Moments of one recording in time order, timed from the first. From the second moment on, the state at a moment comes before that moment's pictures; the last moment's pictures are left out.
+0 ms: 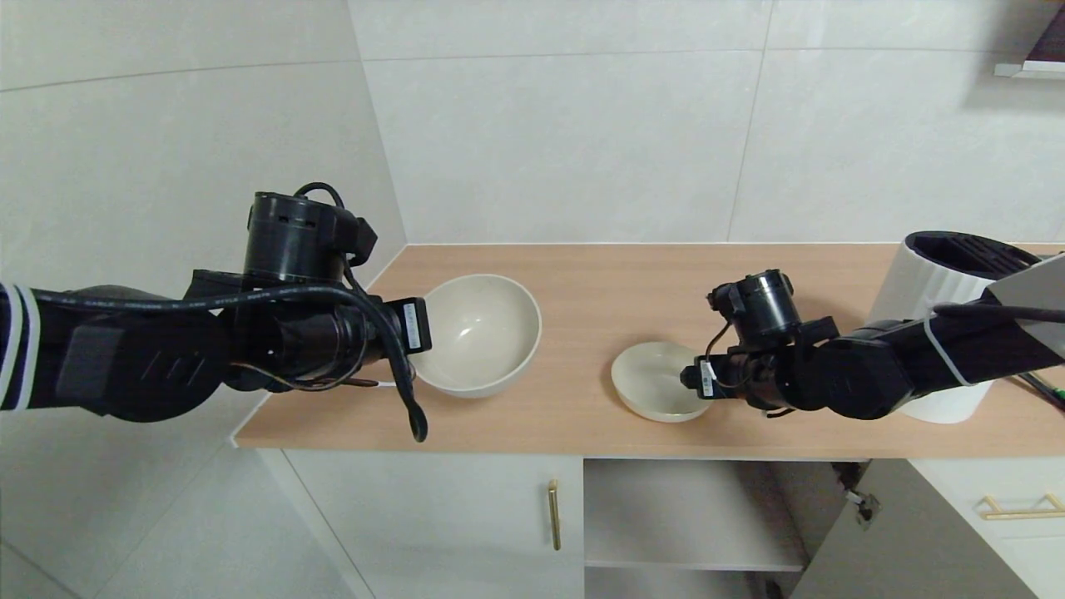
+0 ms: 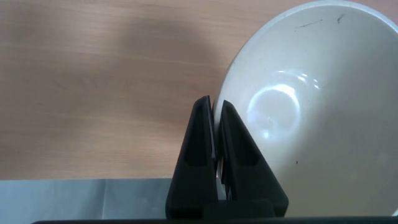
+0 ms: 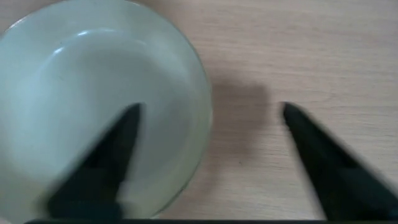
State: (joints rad) left arm -0.37 1.75 -1.10 -0.13 0.16 -0.36; right arm 0.47 2.06 -1.22 -0.16 -0.35 0.26
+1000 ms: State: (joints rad) left arm -0.38 1.70 -1.03 -0.13 0.25 -0.32; right arm 0.55 1.81 -1.12 -0.06 -0.28 0.30
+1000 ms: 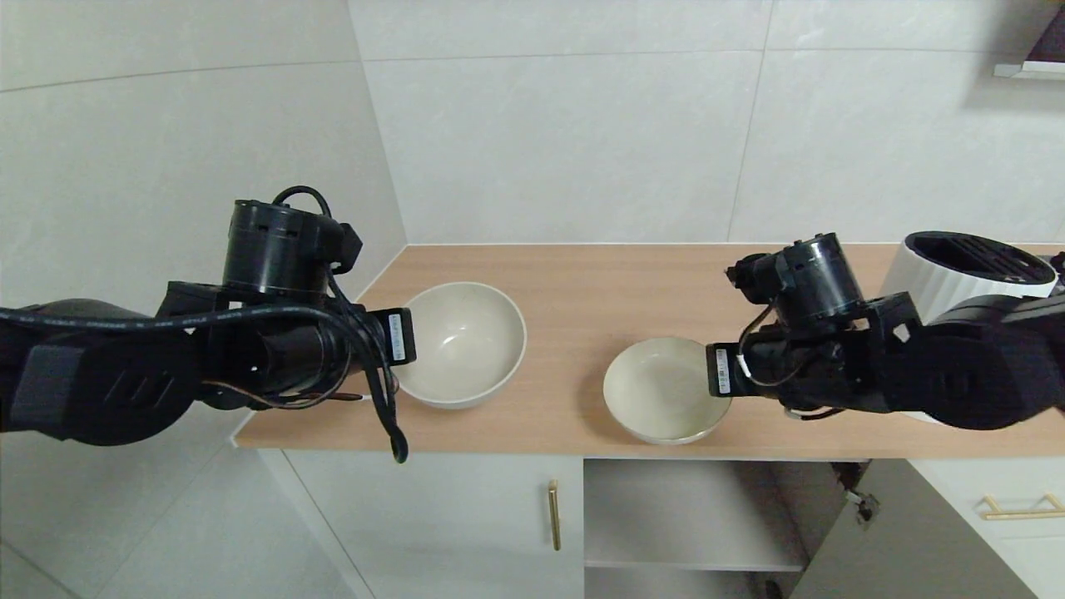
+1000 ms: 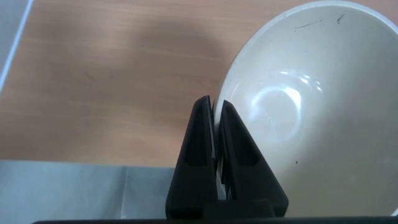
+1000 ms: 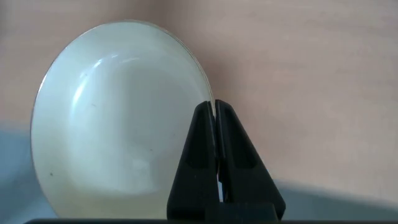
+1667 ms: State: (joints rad) left arm -0.42 1.51 -0.87 -0.13 0.24 -0.32; right arm 0.64 1.50 -0.98 0.09 -0.29 0.39
